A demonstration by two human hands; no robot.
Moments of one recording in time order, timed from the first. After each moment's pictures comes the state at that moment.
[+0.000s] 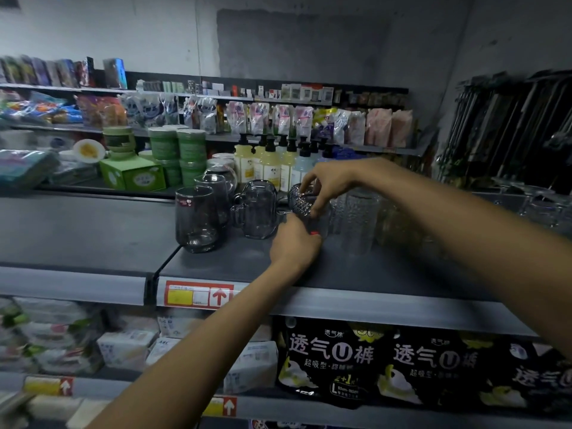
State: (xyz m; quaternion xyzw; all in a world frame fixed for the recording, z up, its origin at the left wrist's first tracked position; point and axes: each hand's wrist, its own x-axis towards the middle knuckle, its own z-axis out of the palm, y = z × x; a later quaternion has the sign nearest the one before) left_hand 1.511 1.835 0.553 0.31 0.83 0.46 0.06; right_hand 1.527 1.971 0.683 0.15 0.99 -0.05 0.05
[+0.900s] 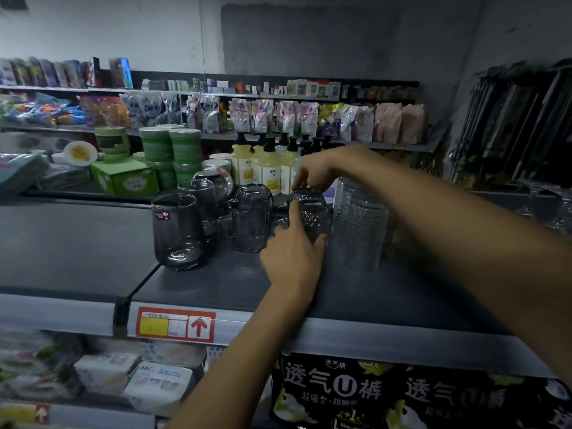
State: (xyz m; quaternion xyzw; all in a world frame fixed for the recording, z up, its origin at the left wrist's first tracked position) left_hand 1.510 1.861 0.548 0.27 0.89 0.33 -0.13; right_hand 1.465 2.001 0.687 0.18 0.98 -0.08 0.07
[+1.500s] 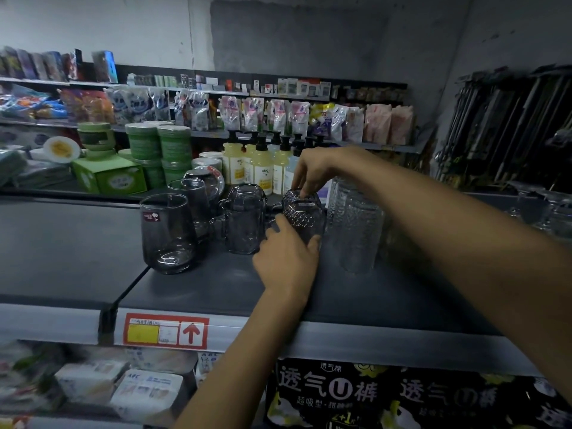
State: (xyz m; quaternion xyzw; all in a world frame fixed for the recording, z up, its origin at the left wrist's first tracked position) left_hand 1.511 1.861 0.547 0.26 0.91 0.33 -0.09; right_hand 1.461 2.020 0.688 0.18 0.98 -0.13 0.03
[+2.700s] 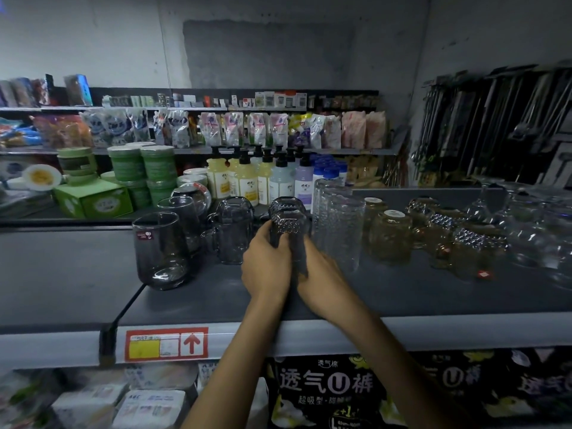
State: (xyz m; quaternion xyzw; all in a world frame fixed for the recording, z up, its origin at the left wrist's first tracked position) left_hand 1.506 1.842 0.549 0.22 0.79 0.57 0.00; right_hand 1.586 1.905 0.532 0.29 0.89 -0.28 -0.23
